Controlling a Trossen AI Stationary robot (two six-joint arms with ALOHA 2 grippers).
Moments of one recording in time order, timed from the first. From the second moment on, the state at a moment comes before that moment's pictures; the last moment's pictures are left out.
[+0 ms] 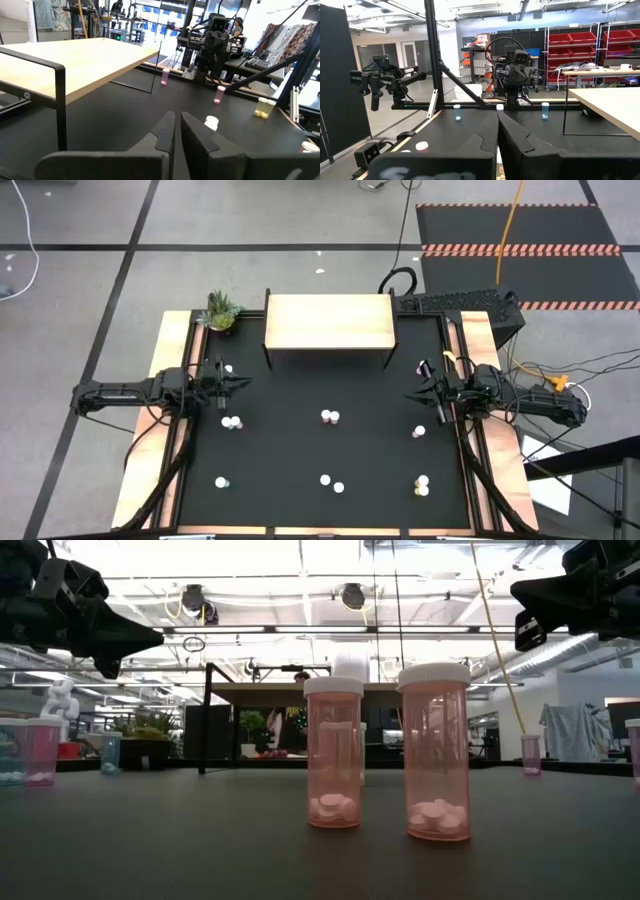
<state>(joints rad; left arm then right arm) 0.02 0.06 0.03 0.01 -0.17 -0.21 -0.14 0.04 0.02 0.19 -0.32 0.11</state>
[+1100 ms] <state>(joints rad) 0.02 0.06 0.03 0.12 -0.19 -0.38 -0.14 0.19 0.02 0.61 0.29 1.06</state>
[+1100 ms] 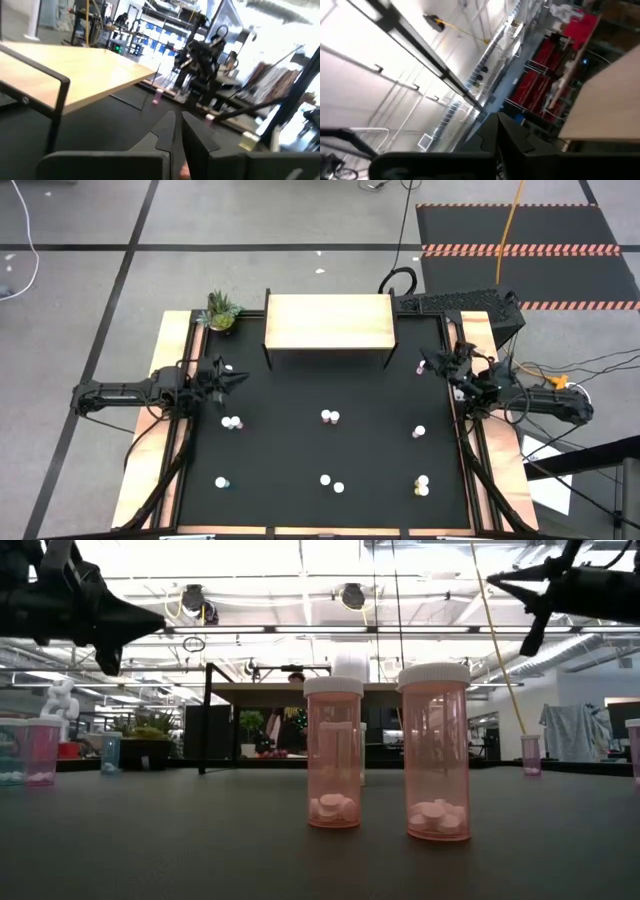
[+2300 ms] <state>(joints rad) 0.11 0.72 0.78 -1.08 -0.43 -0.76 -0.21 0.86 0.53 0.45 0.18 0.48</state>
